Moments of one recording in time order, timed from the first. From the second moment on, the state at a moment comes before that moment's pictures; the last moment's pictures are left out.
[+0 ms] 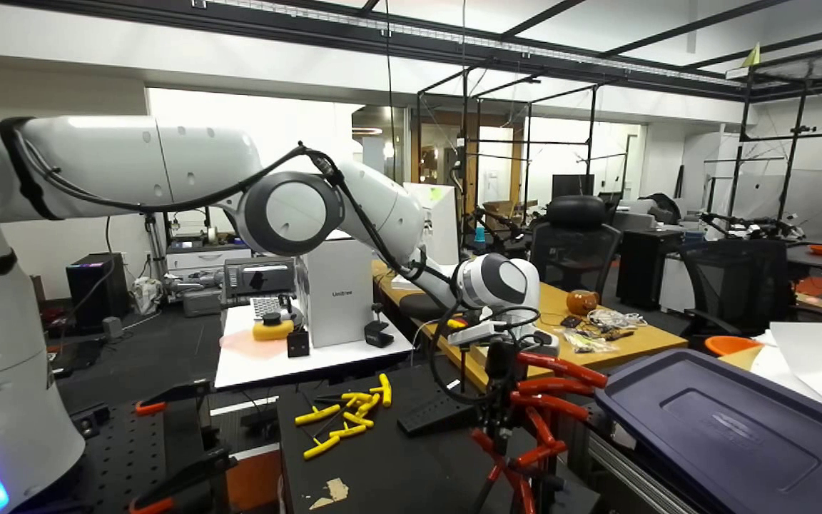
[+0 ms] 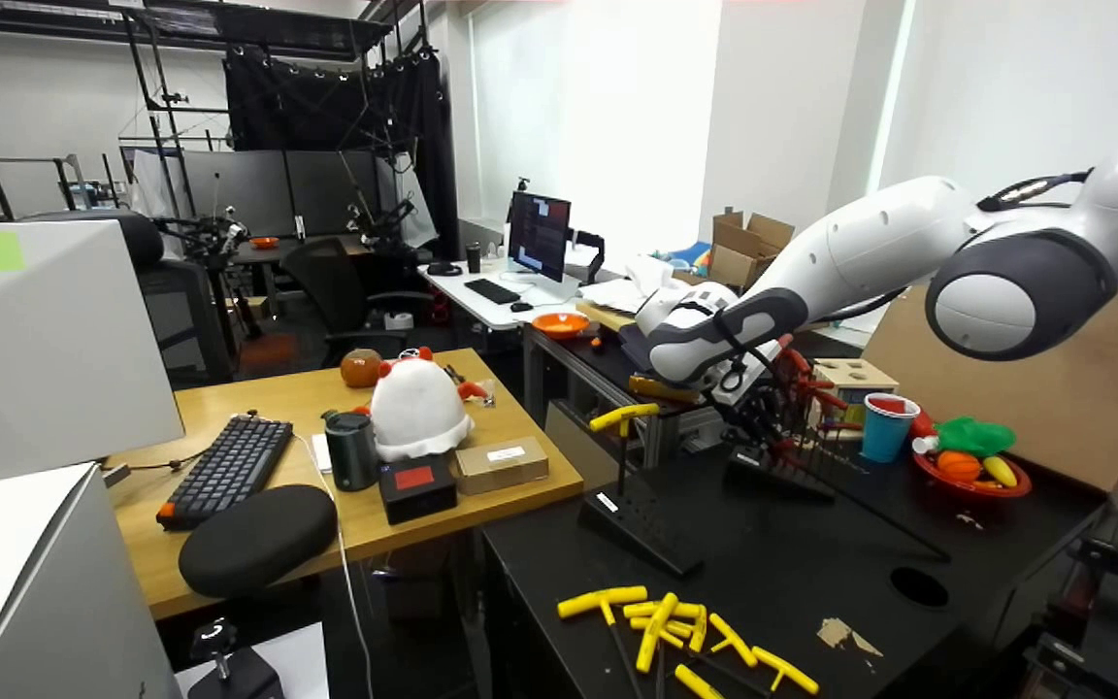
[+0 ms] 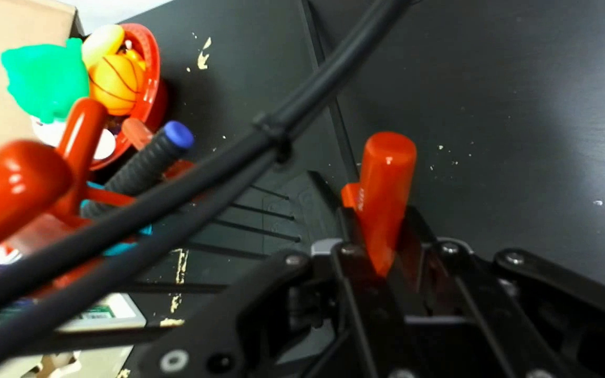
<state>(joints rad) -0.06 1.49 -0.19 -0.65 -0.30 1.53 0.18</state>
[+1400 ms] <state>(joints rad) -0.08 1.49 -0.14 -0.66 -0.29 1.46 -0.06</state>
